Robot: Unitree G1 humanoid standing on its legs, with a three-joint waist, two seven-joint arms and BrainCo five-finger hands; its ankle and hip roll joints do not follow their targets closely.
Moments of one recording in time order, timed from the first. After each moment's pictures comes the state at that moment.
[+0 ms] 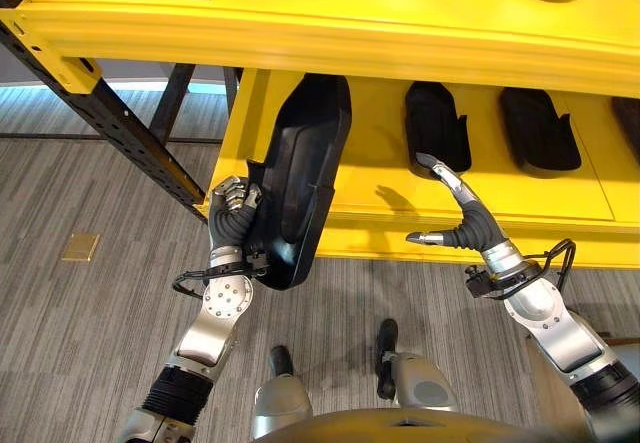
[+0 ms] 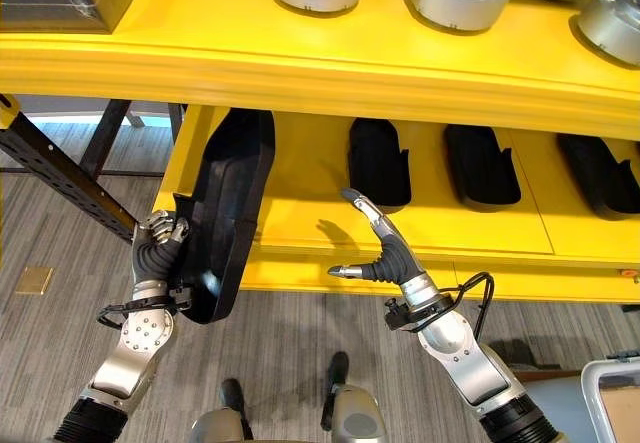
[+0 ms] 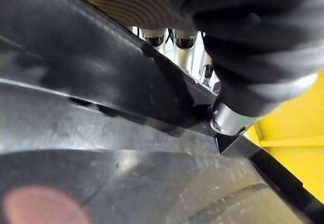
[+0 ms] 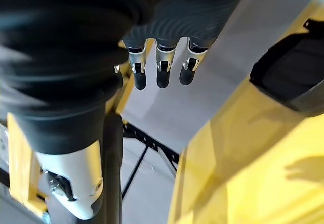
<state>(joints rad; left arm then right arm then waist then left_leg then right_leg) -0.02 0.42 -0.19 0.00 -0.16 -0.18 0.63 -0.04 -0.63 0.32 -0.18 -0.02 -0.39 -0.20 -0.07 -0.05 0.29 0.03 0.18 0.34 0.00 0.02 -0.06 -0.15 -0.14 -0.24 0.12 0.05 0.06</state>
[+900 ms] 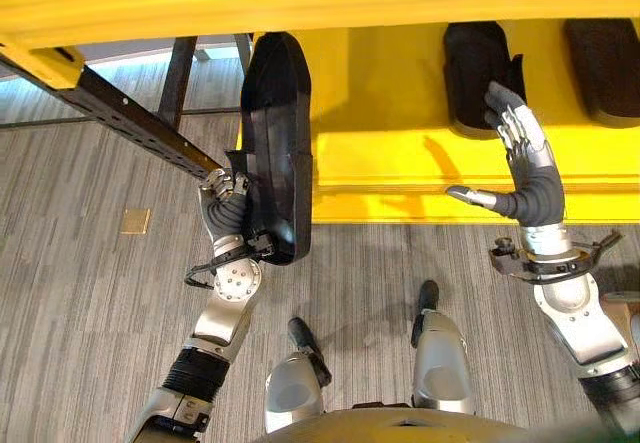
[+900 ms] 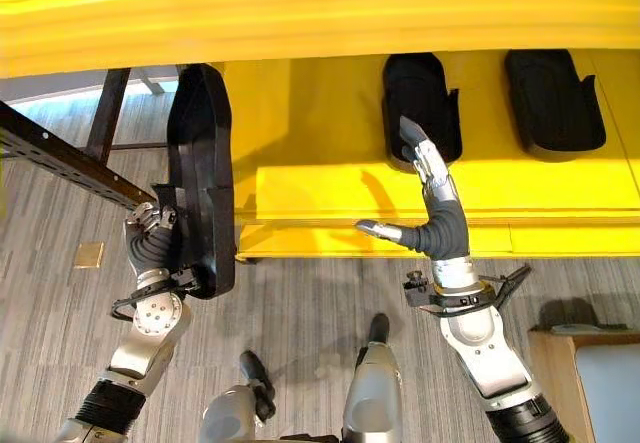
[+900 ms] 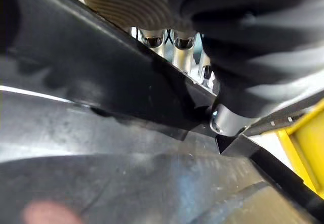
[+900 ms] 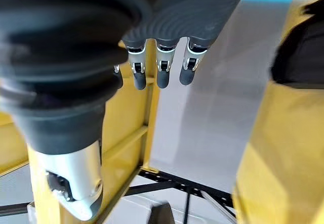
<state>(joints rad) -0.10 0.35 -0.19 0.07 -0.24 -0.21 0.75 -0.11 -0.60 0.17 -0.32 0.13 -0.43 -0.27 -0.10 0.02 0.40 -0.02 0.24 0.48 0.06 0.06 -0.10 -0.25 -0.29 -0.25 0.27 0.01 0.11</state>
